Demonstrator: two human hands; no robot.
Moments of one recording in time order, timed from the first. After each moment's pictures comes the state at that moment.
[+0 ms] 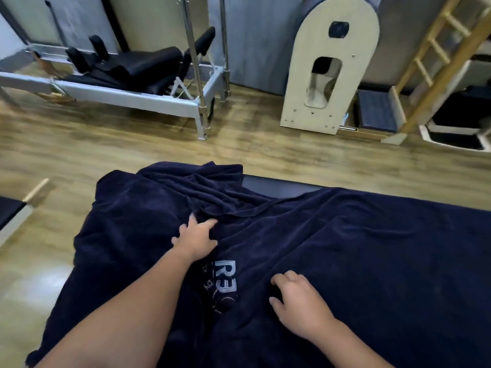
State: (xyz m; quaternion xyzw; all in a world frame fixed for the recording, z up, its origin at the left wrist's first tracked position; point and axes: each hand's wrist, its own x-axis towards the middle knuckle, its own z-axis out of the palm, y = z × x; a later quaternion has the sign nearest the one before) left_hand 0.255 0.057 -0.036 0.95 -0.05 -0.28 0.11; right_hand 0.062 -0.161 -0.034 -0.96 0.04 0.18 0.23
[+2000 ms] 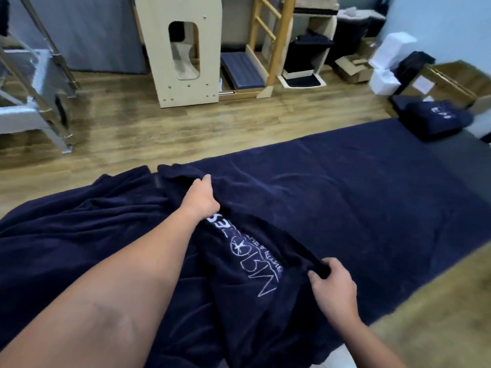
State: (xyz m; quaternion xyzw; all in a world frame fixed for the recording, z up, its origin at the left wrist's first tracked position) left_hand 0.295 -0.105 -0.025 0.87 -0.33 -0.29 0.21; right_hand -0.042 -0.147 -0.015 -0.67 0.65 -0.09 0.34
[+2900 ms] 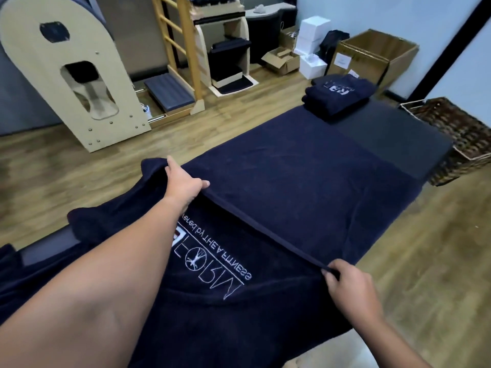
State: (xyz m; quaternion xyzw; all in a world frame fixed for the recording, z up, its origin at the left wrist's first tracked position) left_hand 0.130 -0.375 0.026 0.80 -0.23 -0.31 0.46; right_hand -0.263 -0.338 -0.018 -0.71 0.67 -0.04 0.20
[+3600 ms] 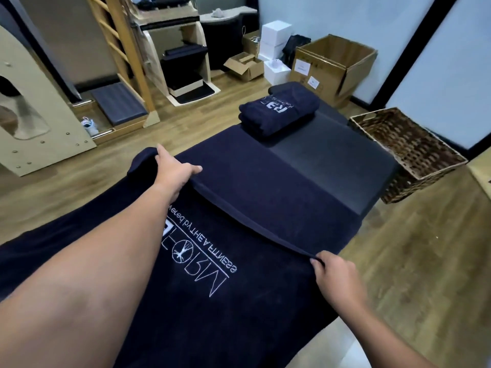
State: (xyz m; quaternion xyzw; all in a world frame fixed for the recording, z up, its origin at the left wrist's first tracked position) left_hand -0.004 -0.651 0.022 0.77 -0.25 -0.33 0.49; right_hand -0.393 -0.580 -0.019 -0.72 0.67 -0.04 0.19
